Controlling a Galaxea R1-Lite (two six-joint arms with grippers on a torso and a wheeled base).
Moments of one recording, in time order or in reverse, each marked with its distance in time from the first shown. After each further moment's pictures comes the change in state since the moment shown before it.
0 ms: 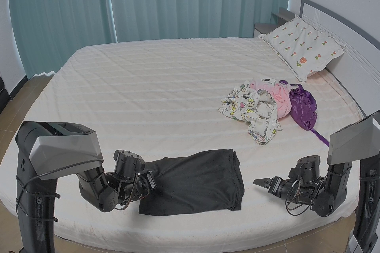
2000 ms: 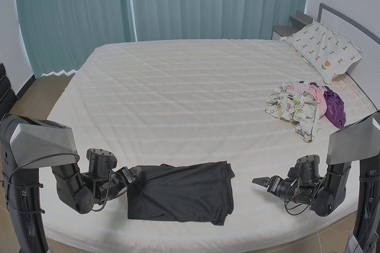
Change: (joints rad) left arm 0.134 -0.091 0.201 -0.180 -0.011 -0.053; right arm 0.007 0.000 -0.011 -0.001 -0.001 0.015
